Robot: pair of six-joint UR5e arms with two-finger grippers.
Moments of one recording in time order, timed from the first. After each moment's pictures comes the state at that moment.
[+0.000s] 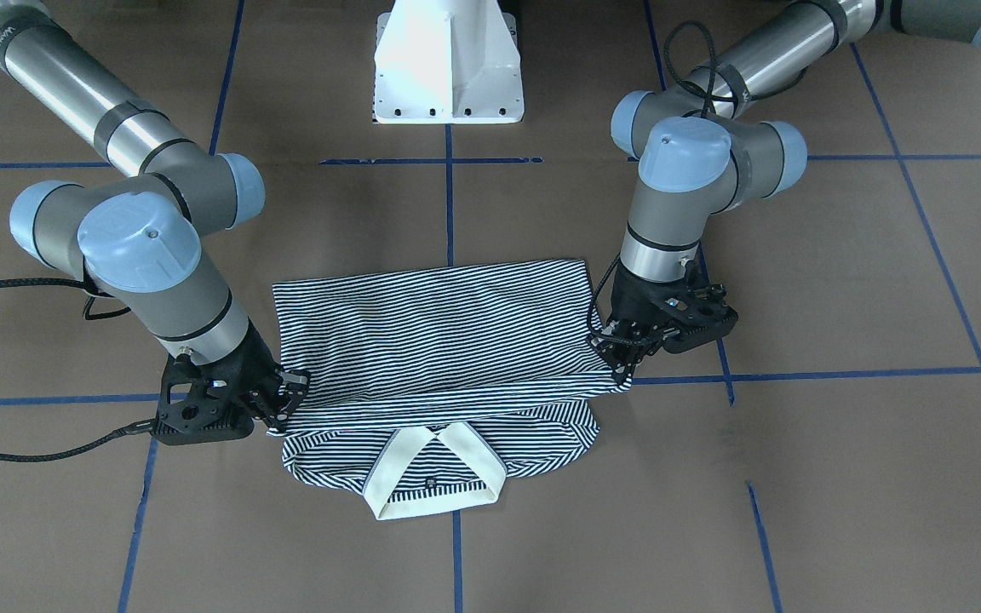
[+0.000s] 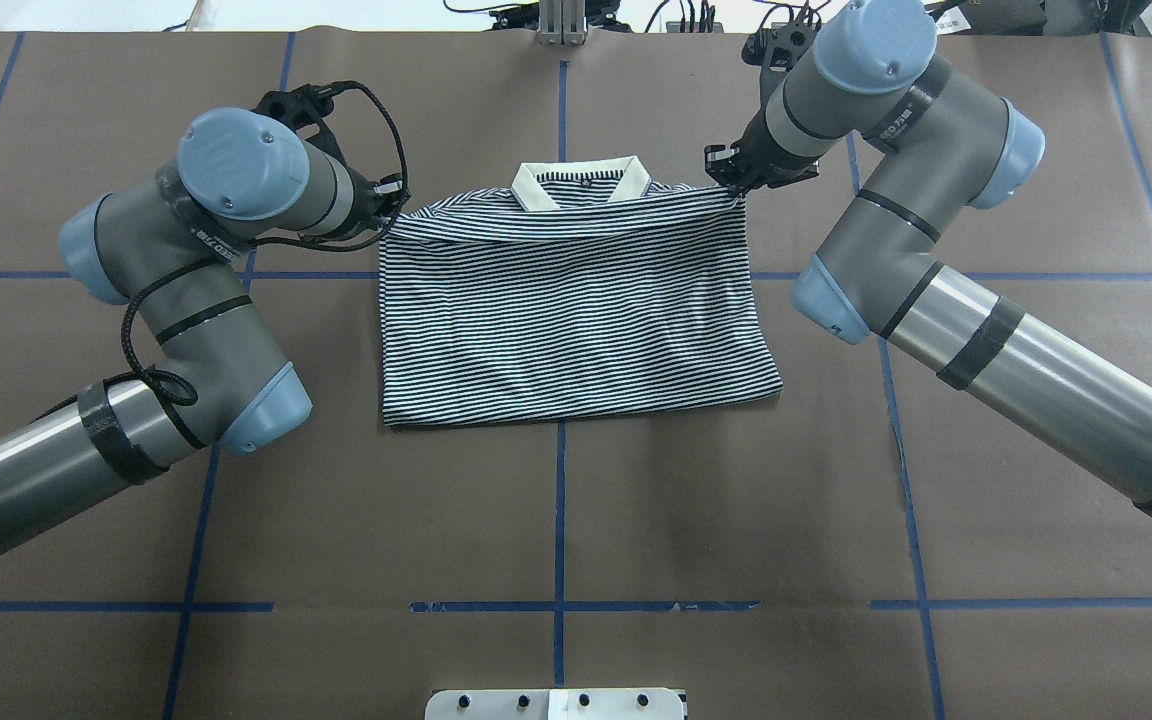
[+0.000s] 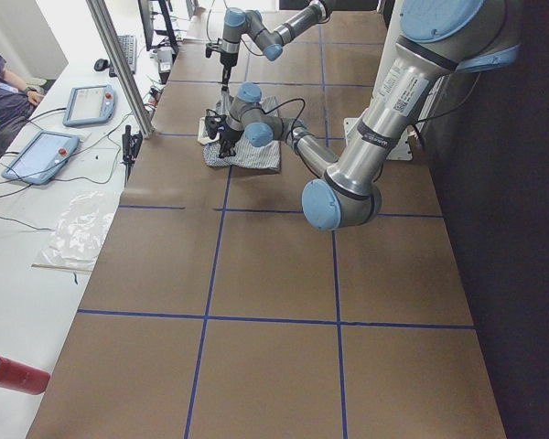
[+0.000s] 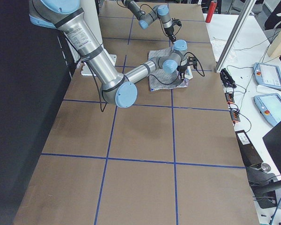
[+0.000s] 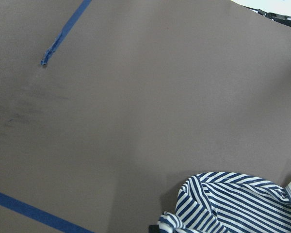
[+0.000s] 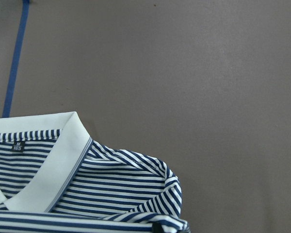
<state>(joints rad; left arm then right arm) -0.72 -2.18 -1.51 -1.94 -1.69 -1.51 0.85 -0.89 1.34 -1.18 1.98 1.00</state>
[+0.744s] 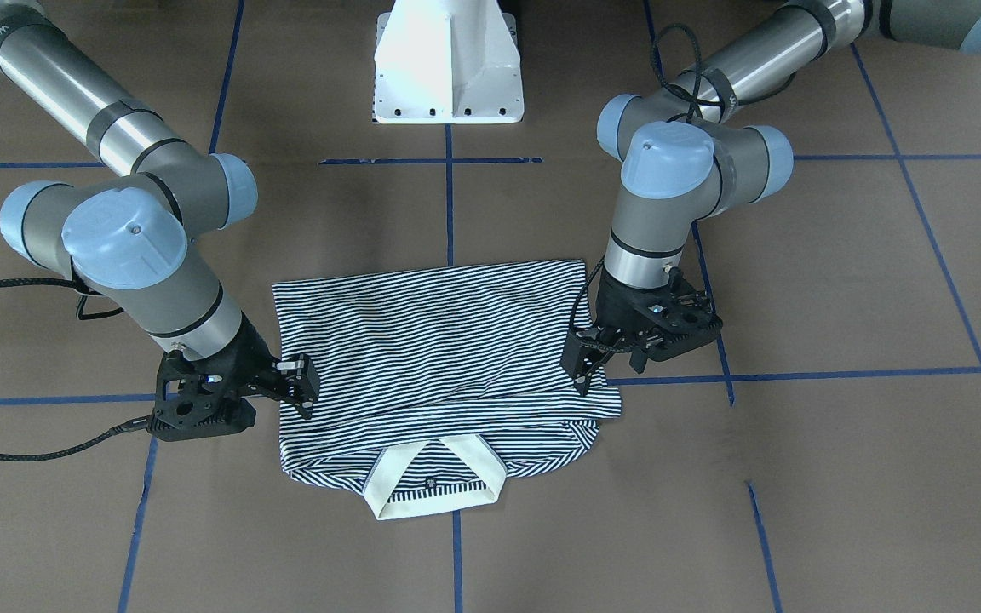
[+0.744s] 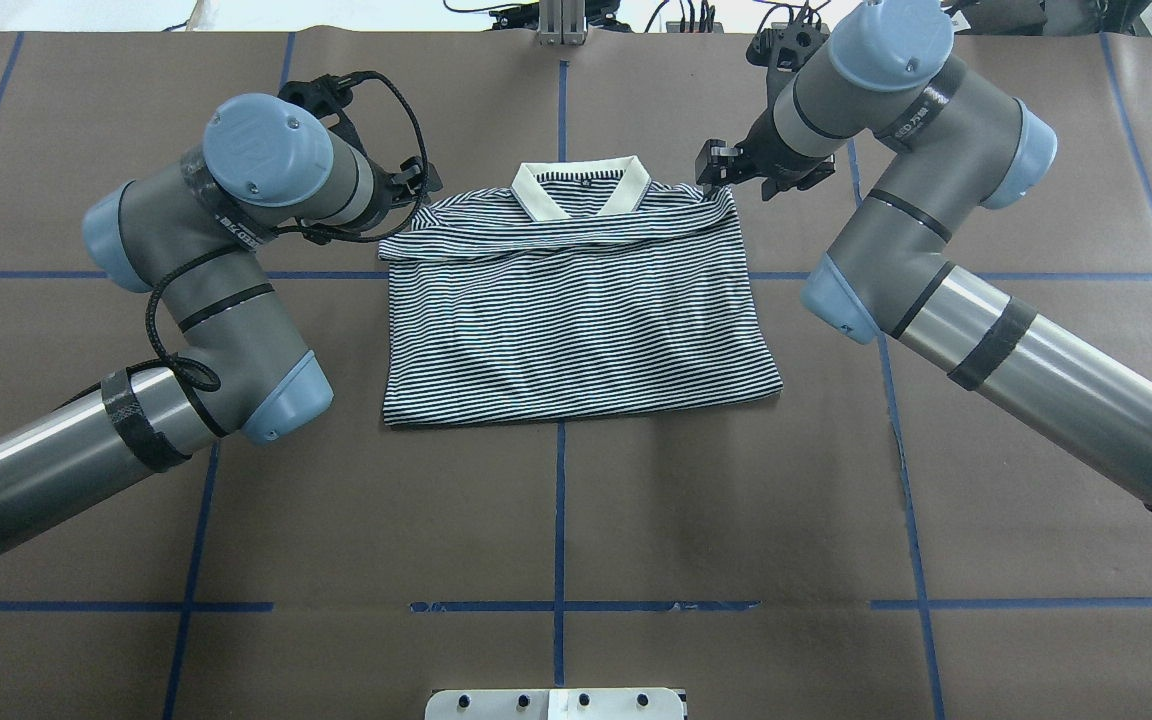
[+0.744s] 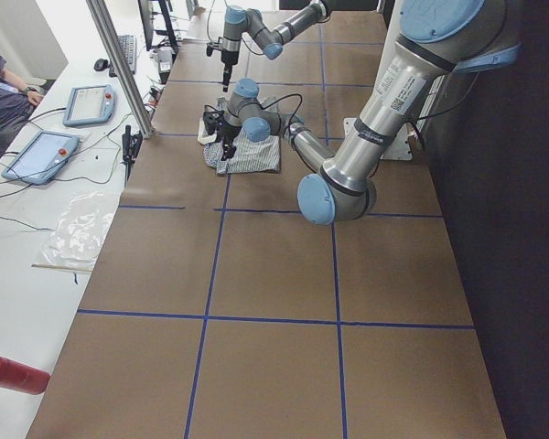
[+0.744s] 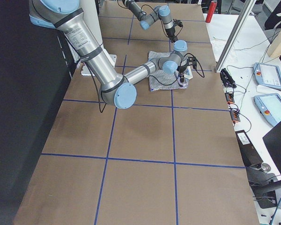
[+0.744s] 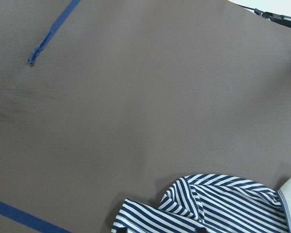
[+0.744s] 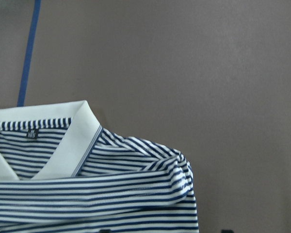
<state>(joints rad) -0.72 -2.22 -1.50 -1.91 -1.70 -1.52 0.86 -0.93 1.38 -1.15 2.05 1.02</state>
